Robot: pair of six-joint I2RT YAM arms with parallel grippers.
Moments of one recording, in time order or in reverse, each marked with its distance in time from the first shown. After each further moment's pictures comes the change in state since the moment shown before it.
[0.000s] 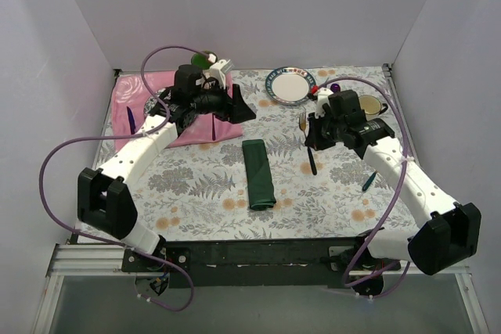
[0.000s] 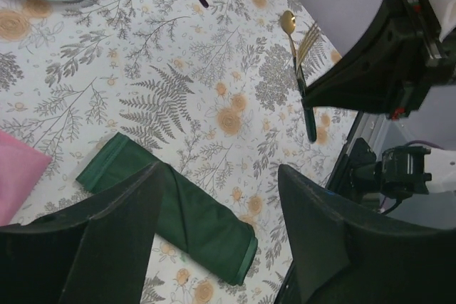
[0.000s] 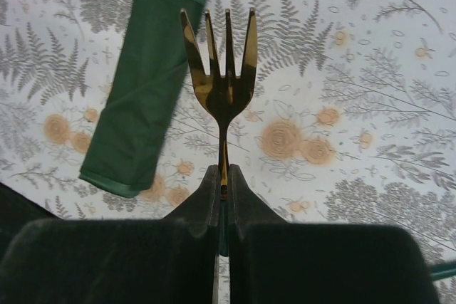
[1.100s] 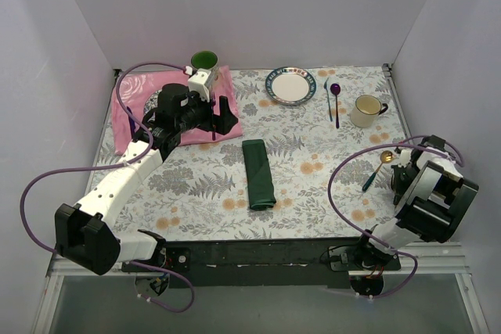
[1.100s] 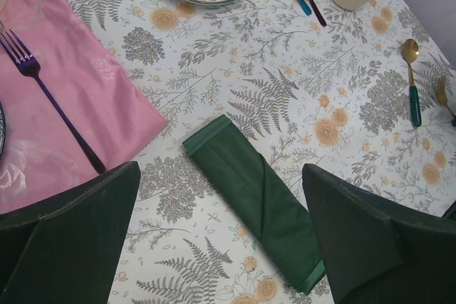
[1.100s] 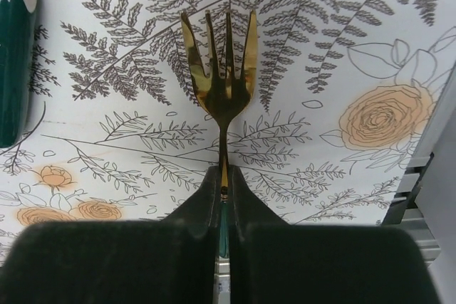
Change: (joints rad) left arm -0.004 -0.237 -0.220 0.027 -0.387 0.085; right arm -0.958 0.251 -0.314 -0.096 0.181 -0.518
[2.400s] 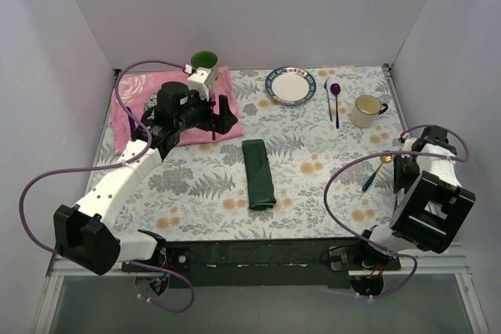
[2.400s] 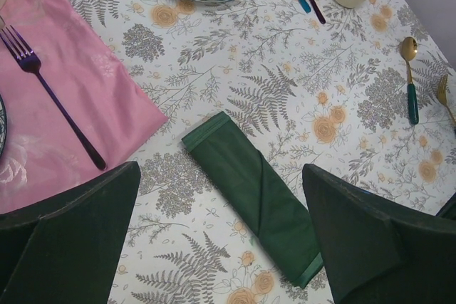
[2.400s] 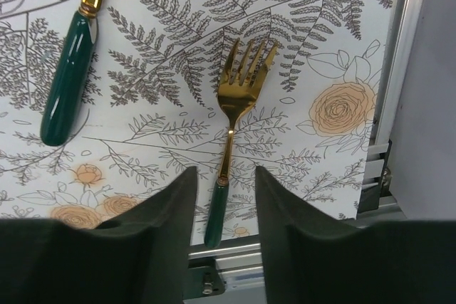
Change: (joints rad) left arm 0.000 0.000 0.030 -0.045 -0.001 0.002; right arm 0.055 -0.101 0.066 -0.034 0.022 0.084
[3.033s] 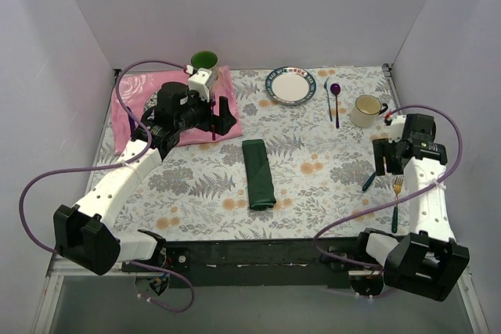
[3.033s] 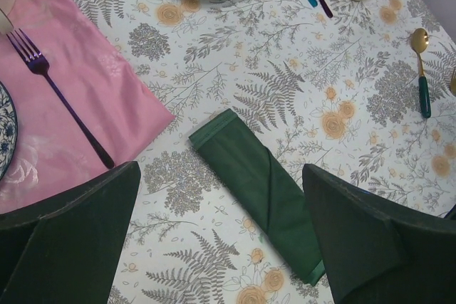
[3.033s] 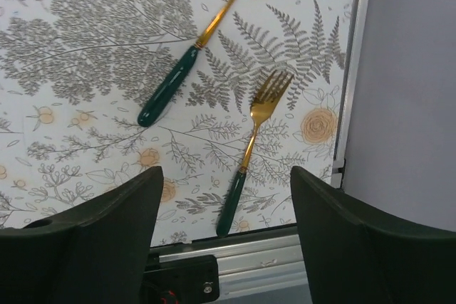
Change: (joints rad) left arm 0.000 0.000 0.000 -0.013 -0.006 0.041; right arm 0.277 -0.341 0.058 -0.092 0.042 0.041
